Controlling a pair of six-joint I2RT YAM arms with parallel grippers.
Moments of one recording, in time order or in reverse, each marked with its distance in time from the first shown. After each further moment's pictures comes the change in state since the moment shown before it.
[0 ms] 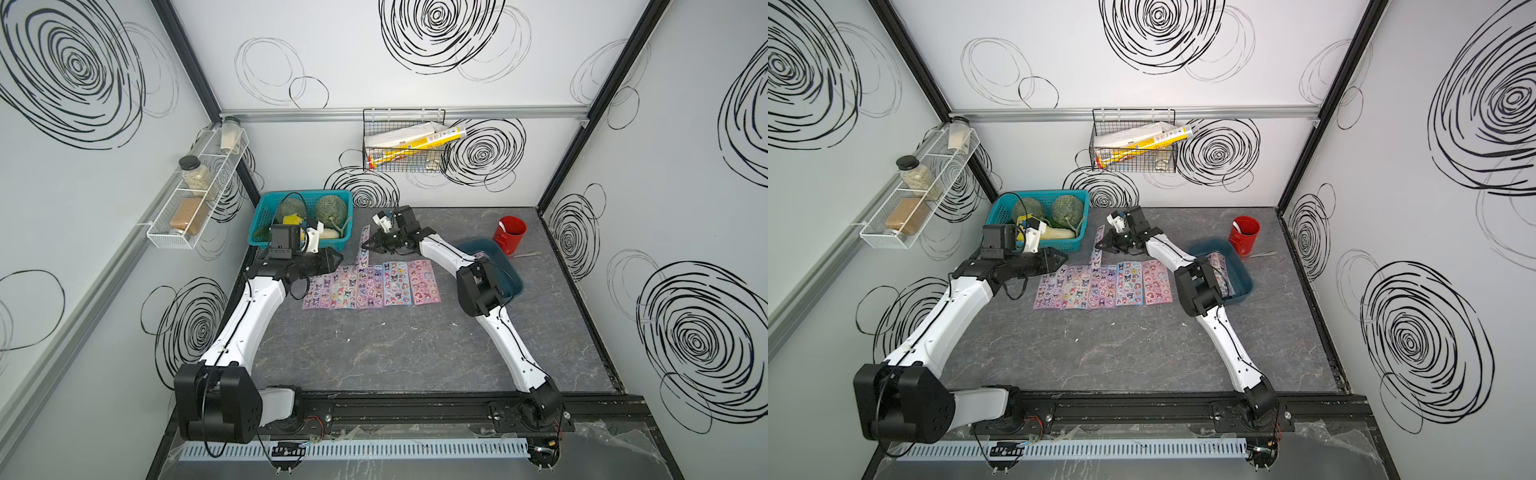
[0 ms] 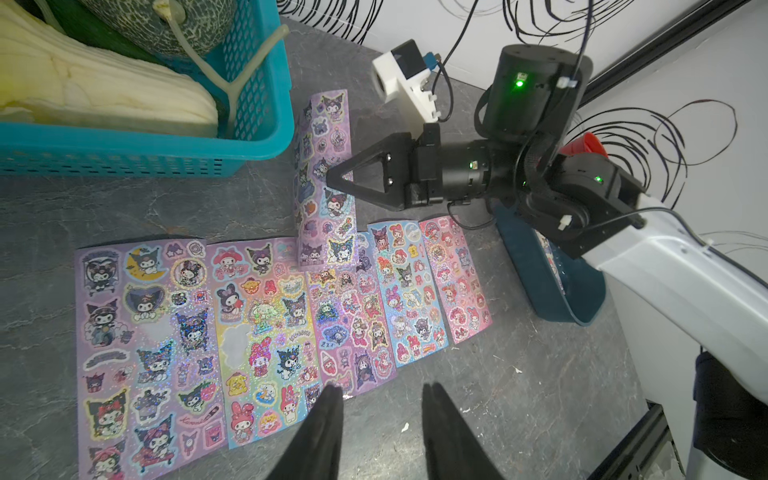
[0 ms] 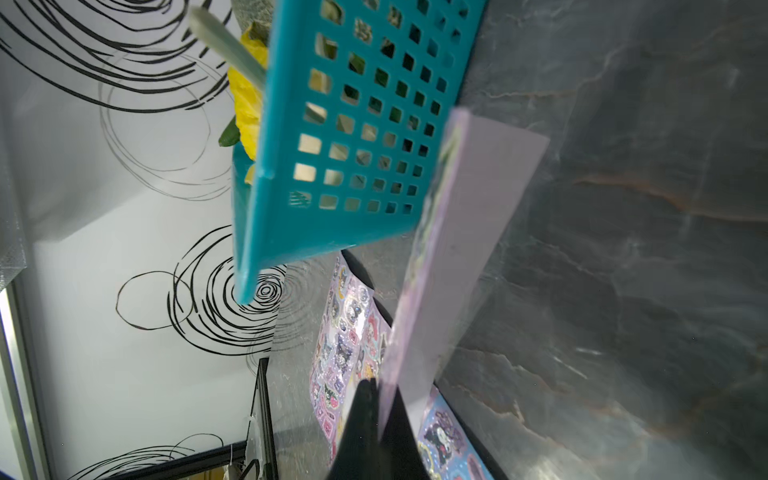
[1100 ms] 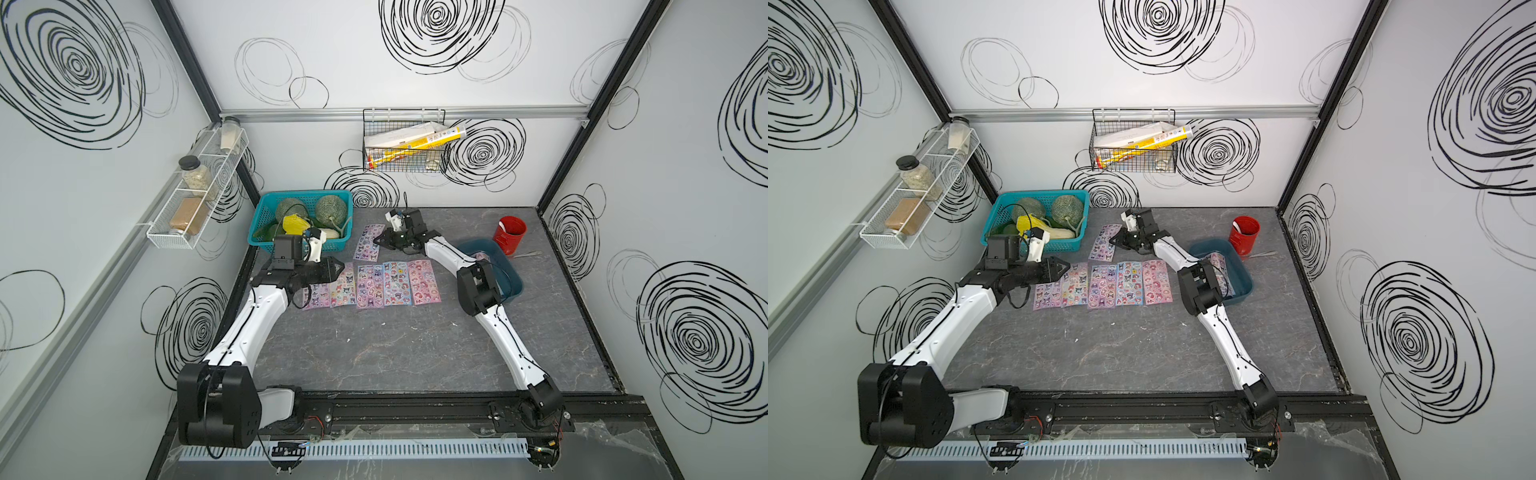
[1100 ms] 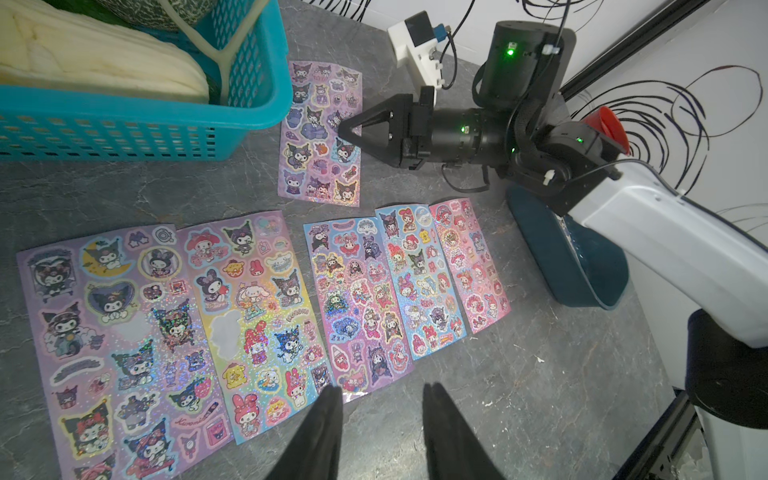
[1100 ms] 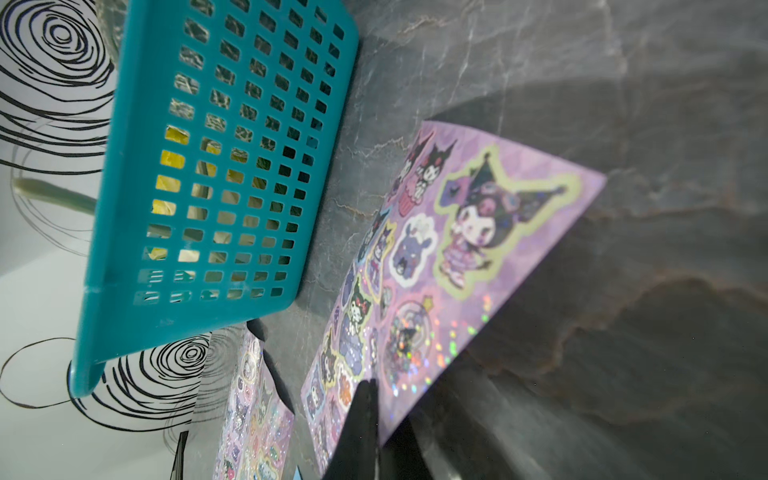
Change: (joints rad) left arm -0.002 -0.015 -0.118 0.101 0.011 0.042; right arm -0.055 0.137 0.122 0.064 0.141 -0.056
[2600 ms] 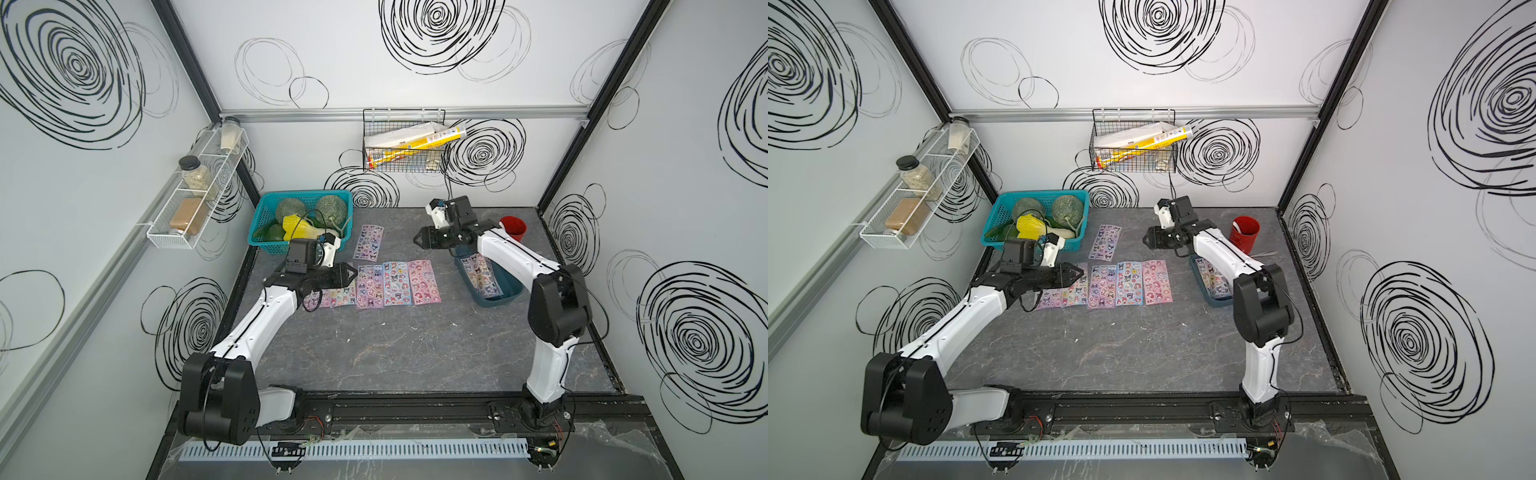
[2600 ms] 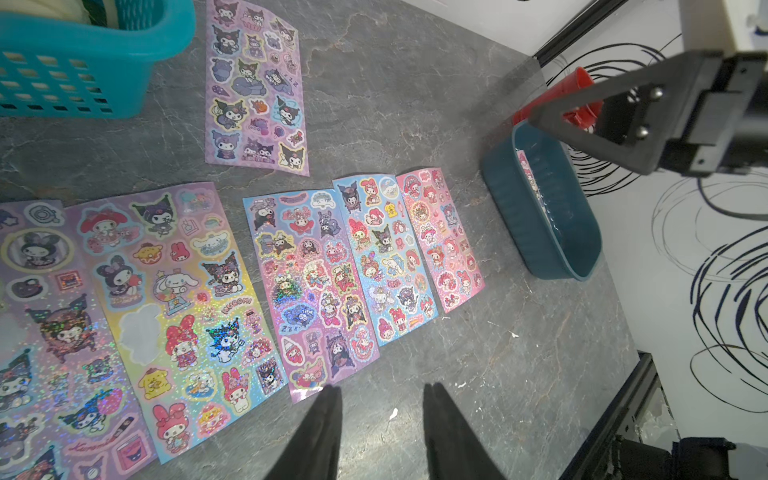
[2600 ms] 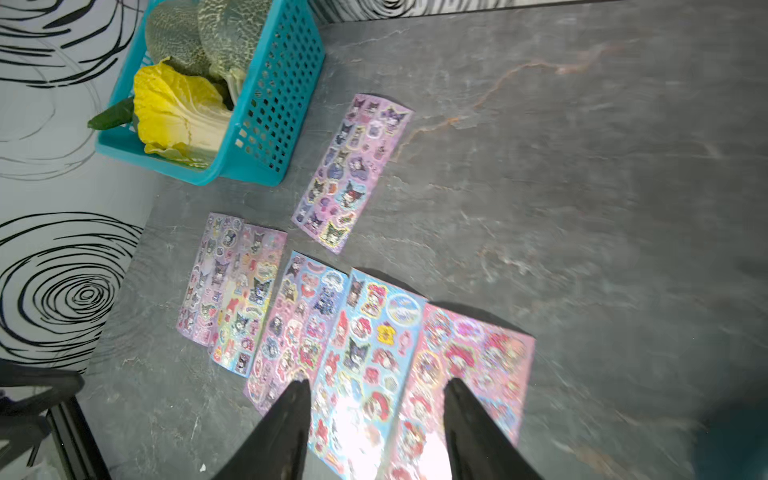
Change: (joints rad) left arm -0.102 0.029 -0.042 0.054 0.024 -0.056; right arm -0.113 -1.021 -1.009 -0.237 0.322 -0.377
